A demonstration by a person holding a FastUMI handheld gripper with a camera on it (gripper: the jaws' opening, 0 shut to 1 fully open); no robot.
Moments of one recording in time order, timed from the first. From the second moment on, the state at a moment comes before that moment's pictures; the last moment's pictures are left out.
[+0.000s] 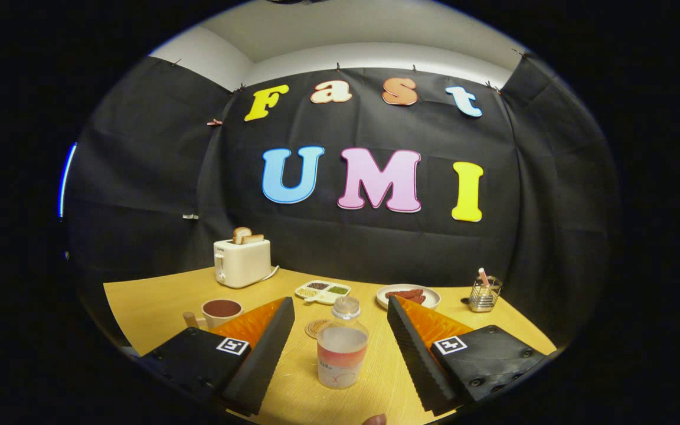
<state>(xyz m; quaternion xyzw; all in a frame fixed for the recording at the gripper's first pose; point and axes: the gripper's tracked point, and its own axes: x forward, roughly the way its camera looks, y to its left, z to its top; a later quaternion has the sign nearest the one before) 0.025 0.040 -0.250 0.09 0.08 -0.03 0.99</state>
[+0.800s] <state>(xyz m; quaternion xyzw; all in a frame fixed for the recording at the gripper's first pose) 0.059 0.036 -0.344 0.10 0.16 -0.10 0.98</state>
